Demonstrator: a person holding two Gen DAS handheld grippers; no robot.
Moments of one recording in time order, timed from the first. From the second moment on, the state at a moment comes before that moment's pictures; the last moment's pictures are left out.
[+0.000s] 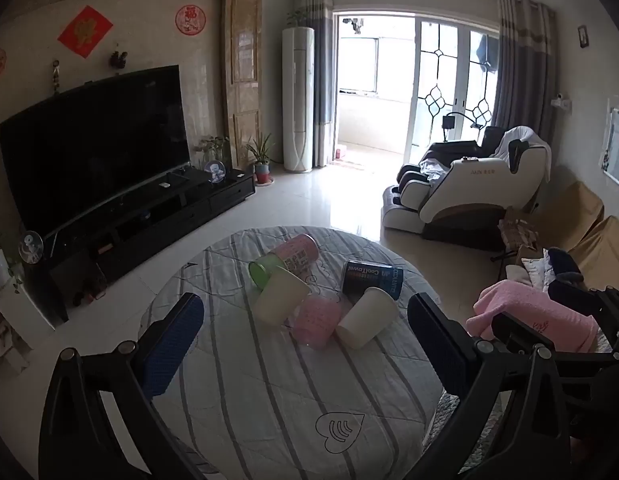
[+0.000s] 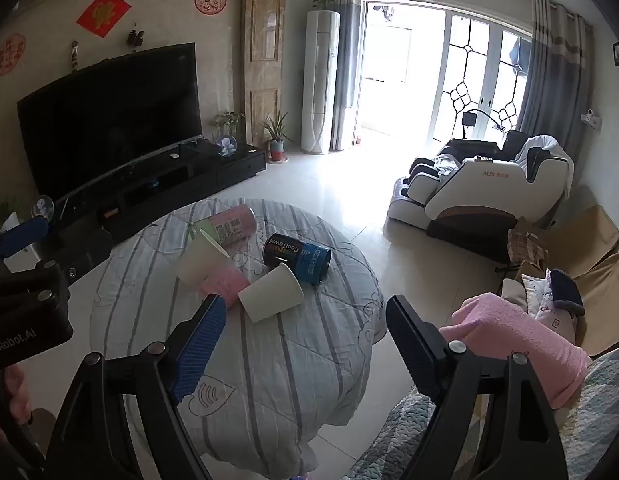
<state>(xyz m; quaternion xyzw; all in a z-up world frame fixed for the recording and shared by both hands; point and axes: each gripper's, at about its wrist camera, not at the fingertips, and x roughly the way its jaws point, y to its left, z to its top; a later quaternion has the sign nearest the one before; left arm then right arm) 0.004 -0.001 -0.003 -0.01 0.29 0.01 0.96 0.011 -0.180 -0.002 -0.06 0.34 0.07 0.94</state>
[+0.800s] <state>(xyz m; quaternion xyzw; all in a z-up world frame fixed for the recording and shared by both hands) -0.002 -0.001 0.001 -0.01 0.27 0.01 0.96 0.011 -0.180 -0.002 -0.06 0.34 0.07 0.94</state>
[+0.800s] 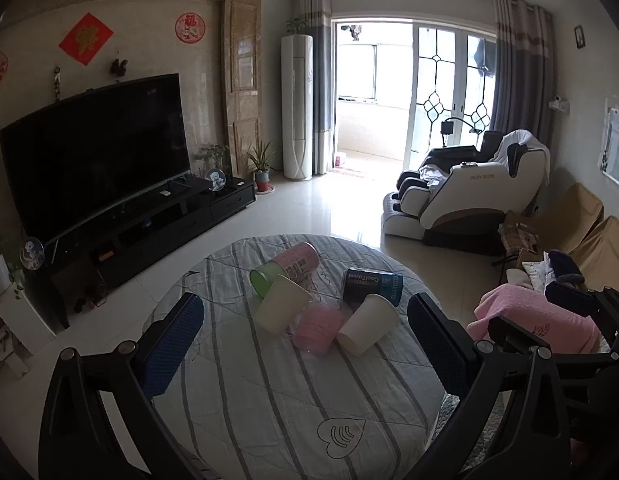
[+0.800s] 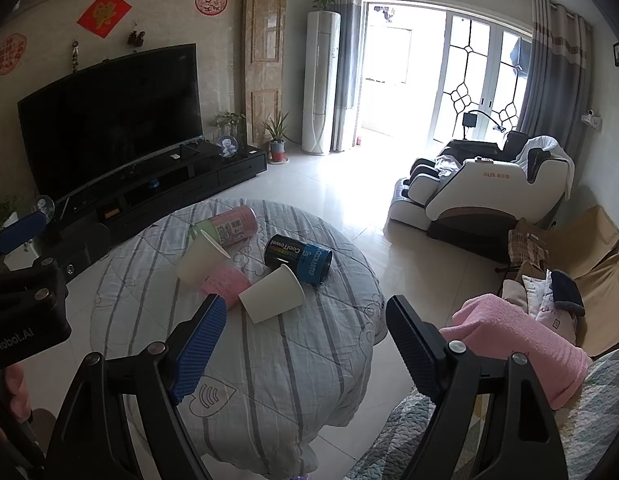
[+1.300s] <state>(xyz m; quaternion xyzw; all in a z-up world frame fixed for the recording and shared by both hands) -0.012 -0.007 0.009 0.00 0.26 0.00 0.97 0.007 -0.181 0.001 -0.06 0.33 0.07 0.94</state>
